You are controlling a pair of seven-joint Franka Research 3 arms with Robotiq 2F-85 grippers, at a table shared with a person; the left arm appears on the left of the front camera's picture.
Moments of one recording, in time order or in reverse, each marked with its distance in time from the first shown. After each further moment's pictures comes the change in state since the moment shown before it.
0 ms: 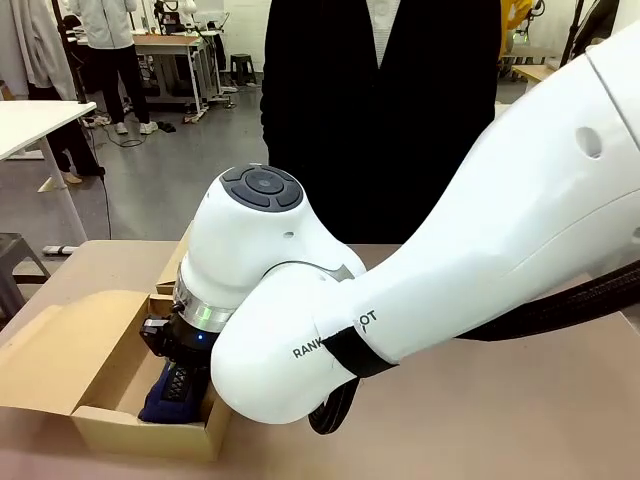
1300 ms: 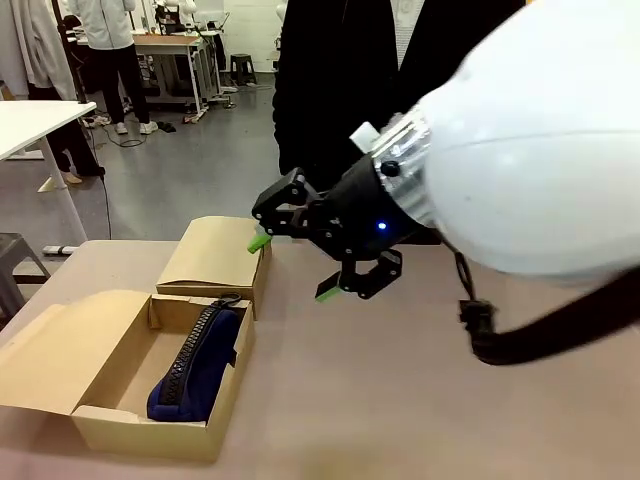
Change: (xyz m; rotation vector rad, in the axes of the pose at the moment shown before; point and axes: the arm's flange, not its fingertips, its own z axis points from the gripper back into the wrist) left arm 0.000 0.000 0.000 0.000 0.001 0.000; right arm 0.004 -0.099 0.227 0.269 -0.042 -0.125
